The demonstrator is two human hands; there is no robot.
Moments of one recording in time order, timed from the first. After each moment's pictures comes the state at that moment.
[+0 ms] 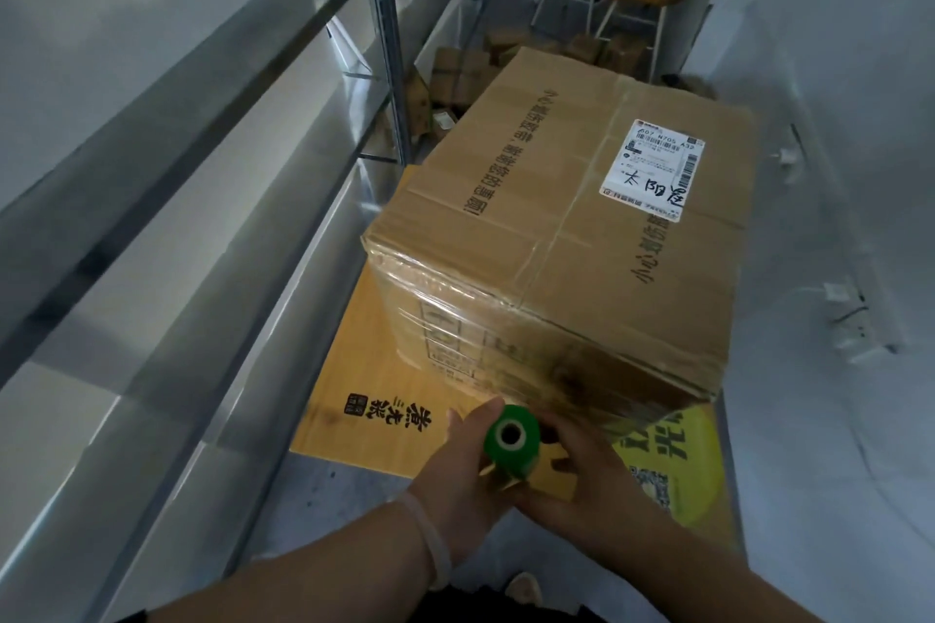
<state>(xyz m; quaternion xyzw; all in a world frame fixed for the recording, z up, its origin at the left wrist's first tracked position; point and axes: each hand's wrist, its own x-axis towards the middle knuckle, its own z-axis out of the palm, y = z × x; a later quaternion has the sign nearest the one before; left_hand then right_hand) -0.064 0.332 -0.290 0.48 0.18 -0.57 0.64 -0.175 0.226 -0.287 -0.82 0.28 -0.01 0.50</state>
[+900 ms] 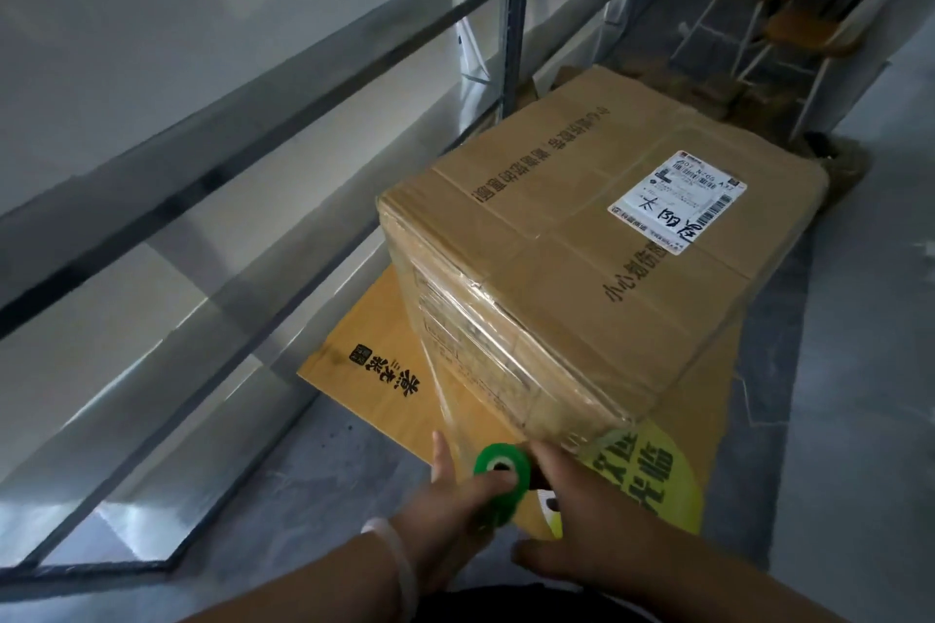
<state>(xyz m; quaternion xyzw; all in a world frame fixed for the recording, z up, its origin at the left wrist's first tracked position) -0.147 0.307 -0.305 0.53 0.20 -0.49 0.66 -0.207 0.146 -0.278 -0.87 0.03 0.21 0.44</state>
